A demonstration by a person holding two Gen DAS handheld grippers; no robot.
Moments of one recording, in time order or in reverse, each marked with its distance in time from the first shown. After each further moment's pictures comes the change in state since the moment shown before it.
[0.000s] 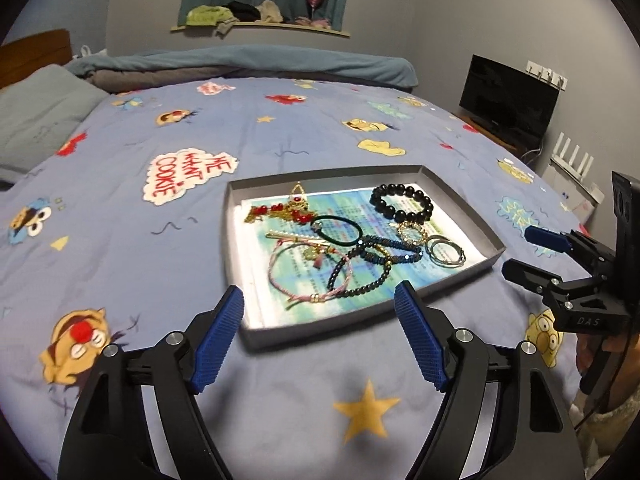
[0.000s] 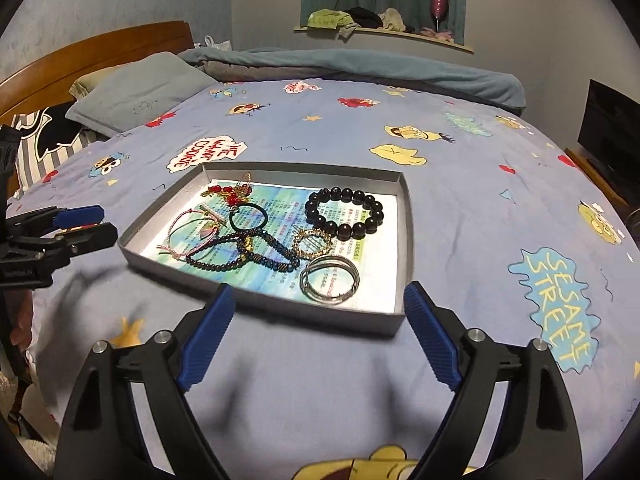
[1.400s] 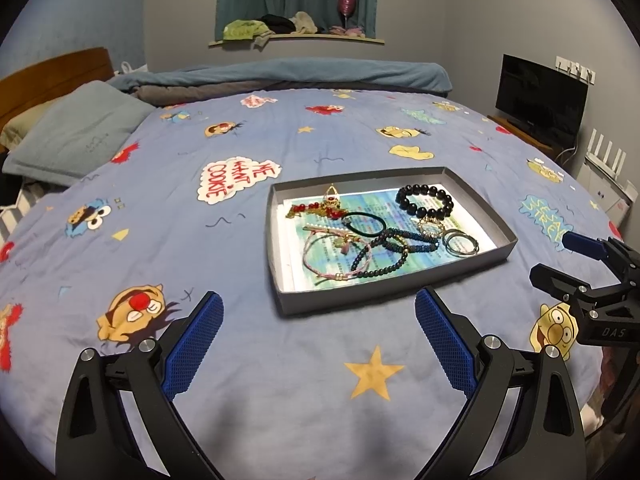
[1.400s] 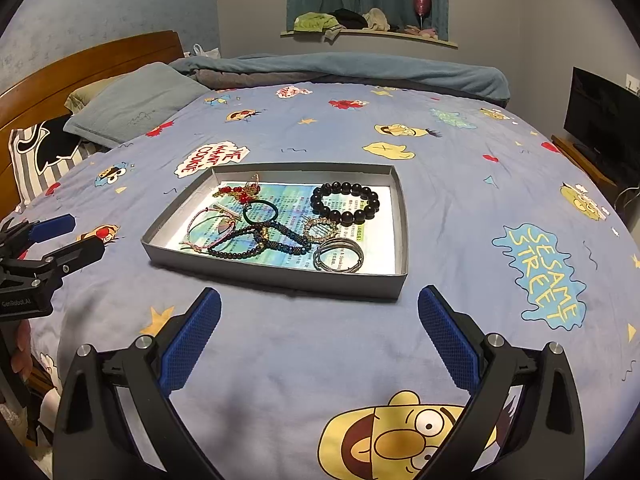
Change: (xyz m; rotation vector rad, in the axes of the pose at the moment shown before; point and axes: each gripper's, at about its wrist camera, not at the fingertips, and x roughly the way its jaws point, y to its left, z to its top) left arm -0.045 -0.025 -0.016 0.002 -0.030 0.195; right arm -0.033 0.015 -0.011 0.056 -0.002 -0.022
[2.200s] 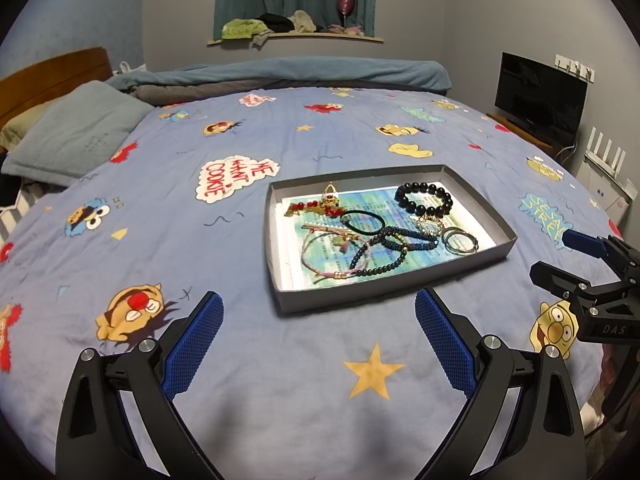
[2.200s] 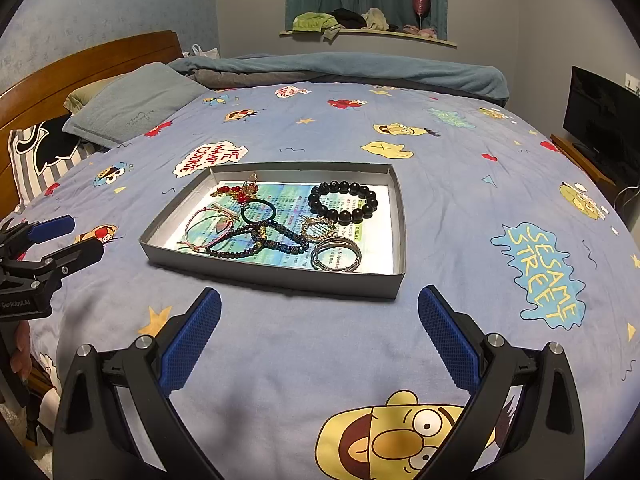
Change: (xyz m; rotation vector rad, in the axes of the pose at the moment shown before) left arm 0.001 -0.001 -0.001 0.003 0.004 -0.001; right arm 0.000 0.000 0.000 0.000 0.002 -0.001
